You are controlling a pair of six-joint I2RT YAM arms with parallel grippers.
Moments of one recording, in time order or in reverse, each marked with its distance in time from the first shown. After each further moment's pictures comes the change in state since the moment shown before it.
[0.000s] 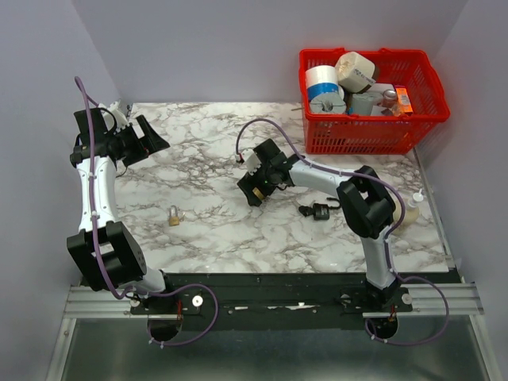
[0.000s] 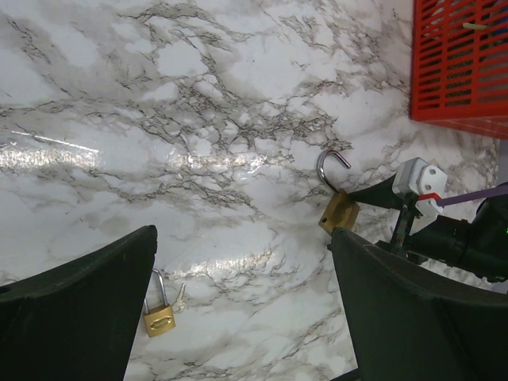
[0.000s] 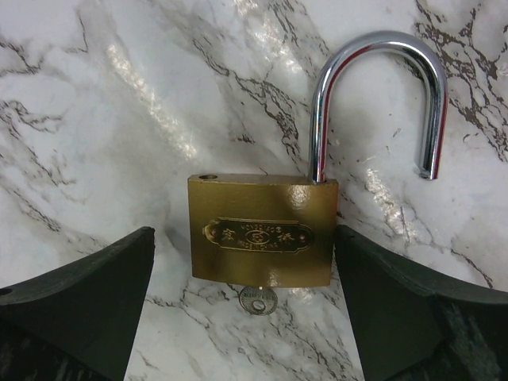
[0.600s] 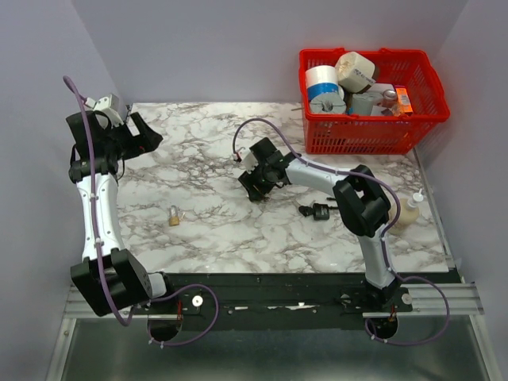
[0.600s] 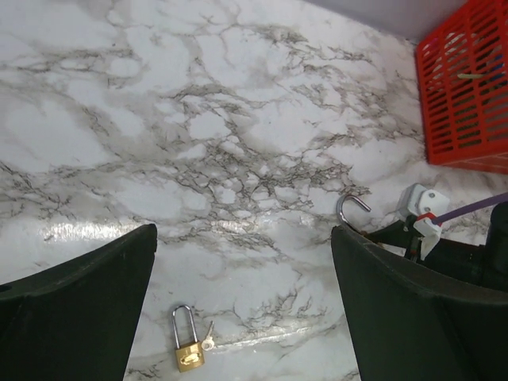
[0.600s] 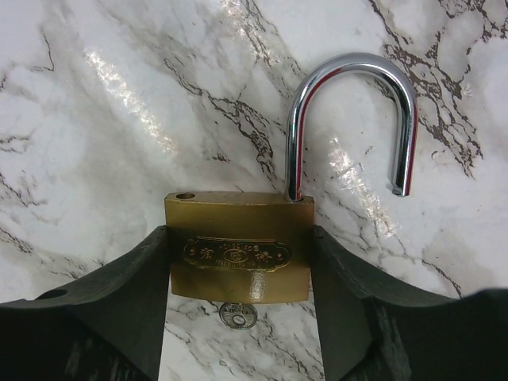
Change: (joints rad) left arm 0.001 -0.144 -0.095 0.179 -0.092 -0.003; right arm 0.013 0.043 0.064 -0.034 0.062 -0.024
